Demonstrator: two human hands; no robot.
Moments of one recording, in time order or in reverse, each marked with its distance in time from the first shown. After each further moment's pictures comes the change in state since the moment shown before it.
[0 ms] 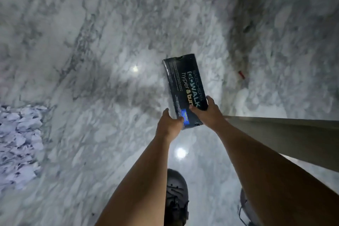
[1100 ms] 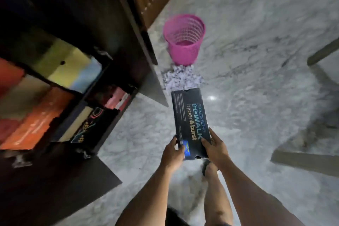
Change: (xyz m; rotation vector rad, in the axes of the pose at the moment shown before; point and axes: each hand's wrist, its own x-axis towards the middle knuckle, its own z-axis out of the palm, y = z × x) left_hand -0.648 -0.276 -0.137 -0.727 0.571 0.031; right_hand -0.652 -0.042 0.095 -0.192 -0.498 -0.397
